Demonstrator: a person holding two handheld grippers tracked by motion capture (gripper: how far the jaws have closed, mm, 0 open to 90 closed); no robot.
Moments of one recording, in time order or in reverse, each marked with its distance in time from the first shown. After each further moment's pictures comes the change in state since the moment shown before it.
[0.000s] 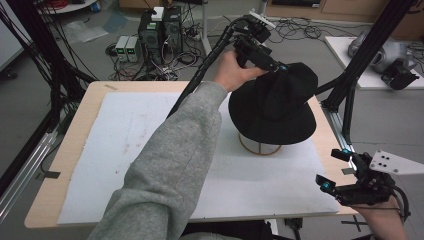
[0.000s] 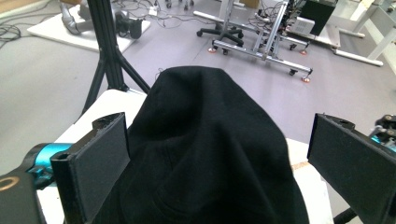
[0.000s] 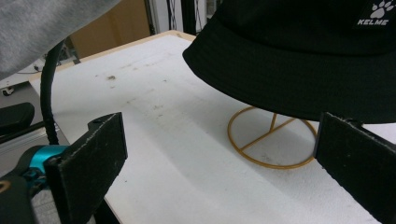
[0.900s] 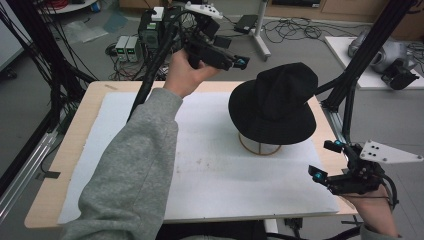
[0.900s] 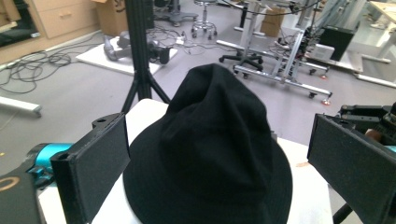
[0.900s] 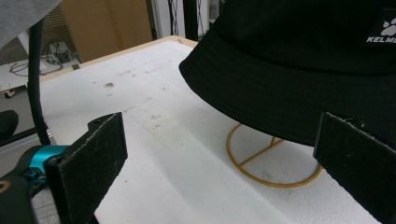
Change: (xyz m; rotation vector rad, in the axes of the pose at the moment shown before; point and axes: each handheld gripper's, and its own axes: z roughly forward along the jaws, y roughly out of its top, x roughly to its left) left arm -0.018 -0.036 -0.117 -0.139 0.112 -0.011; right arm -0.008 0.010 0.022 -0.010 0.013 -0.007
